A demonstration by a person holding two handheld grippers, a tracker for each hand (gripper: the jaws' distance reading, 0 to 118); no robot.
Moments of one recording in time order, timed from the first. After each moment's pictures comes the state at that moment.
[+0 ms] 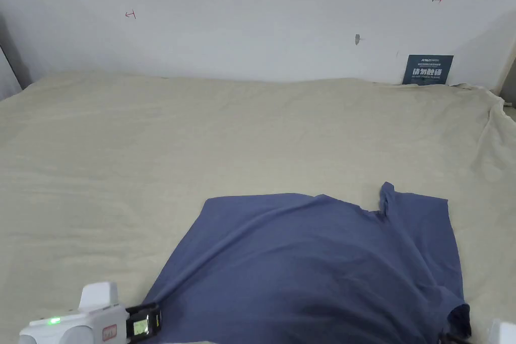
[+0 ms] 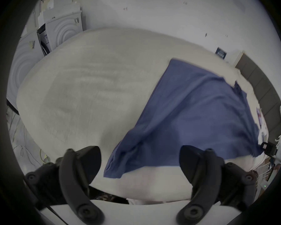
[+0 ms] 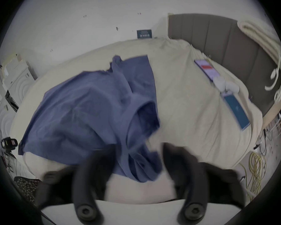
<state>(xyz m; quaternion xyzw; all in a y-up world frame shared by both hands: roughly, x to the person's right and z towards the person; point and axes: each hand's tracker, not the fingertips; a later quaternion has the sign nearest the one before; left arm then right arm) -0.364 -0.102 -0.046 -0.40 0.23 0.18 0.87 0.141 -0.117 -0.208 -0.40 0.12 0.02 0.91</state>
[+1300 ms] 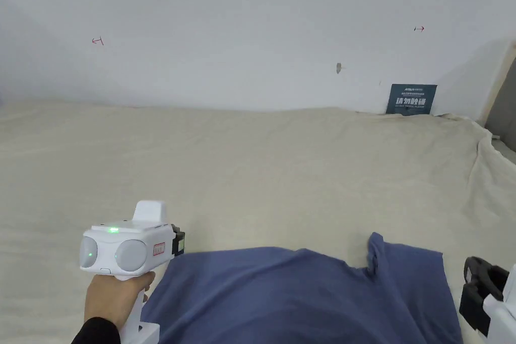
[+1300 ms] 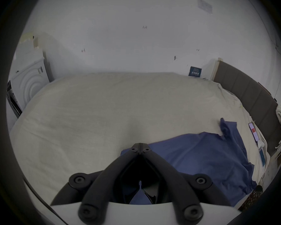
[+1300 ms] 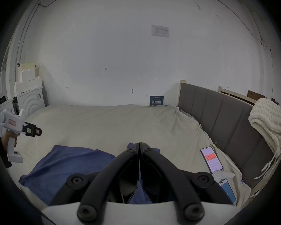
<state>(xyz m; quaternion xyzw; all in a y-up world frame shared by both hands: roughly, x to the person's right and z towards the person) -0.401 -0.056 -0.314 -0.34 0.14 0.08 0.93 0.086 0.009 -0.296 -0.17 0.15 0.05 0.97</state>
